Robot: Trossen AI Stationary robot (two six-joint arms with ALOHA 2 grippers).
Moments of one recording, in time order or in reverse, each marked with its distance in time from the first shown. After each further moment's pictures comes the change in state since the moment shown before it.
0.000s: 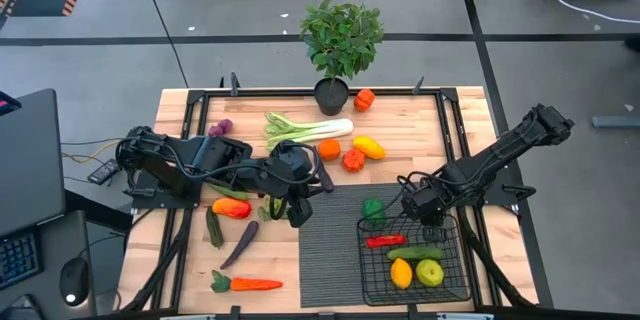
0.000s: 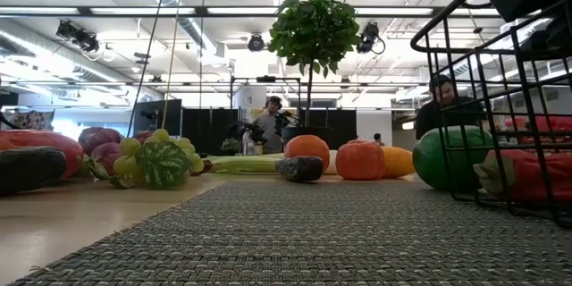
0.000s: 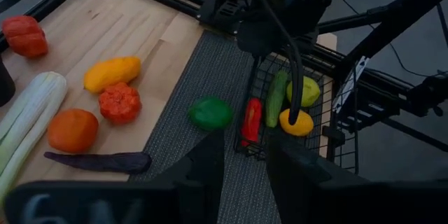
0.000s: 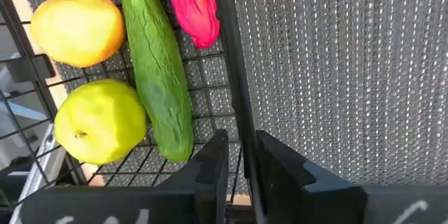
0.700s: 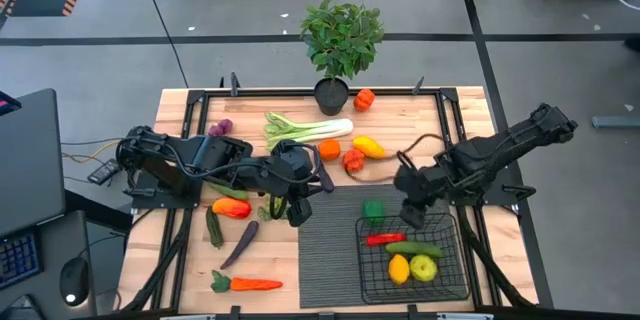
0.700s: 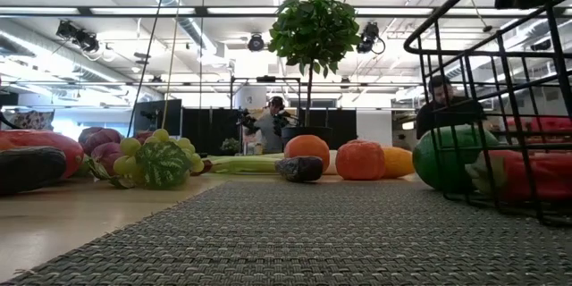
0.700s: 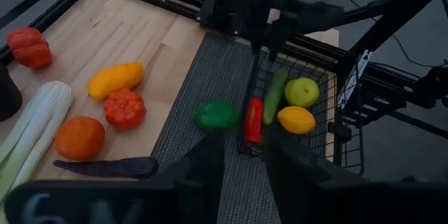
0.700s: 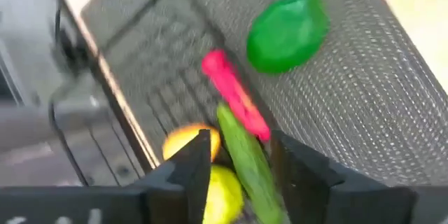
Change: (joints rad) left arm 0.008 0.000 0.000 0.002 0.000 0.057; right arm -0.081 -0.038 0.240 0.028 0.141 0.359
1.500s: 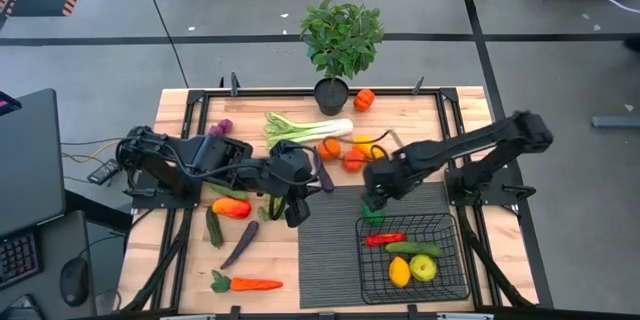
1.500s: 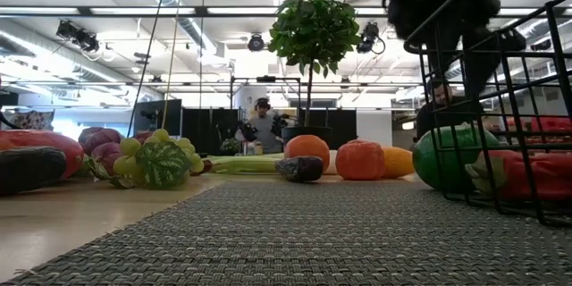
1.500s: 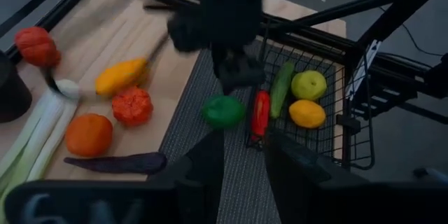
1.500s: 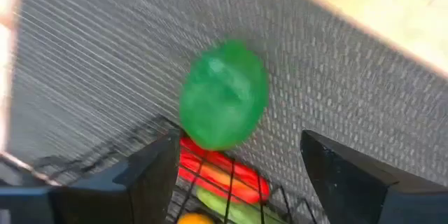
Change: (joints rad) left arm -0.009 0.000 0.001 -0.031 0.000 0.023; right arm -0.228 0.285 -0.026 0.078 -0.050 0.215
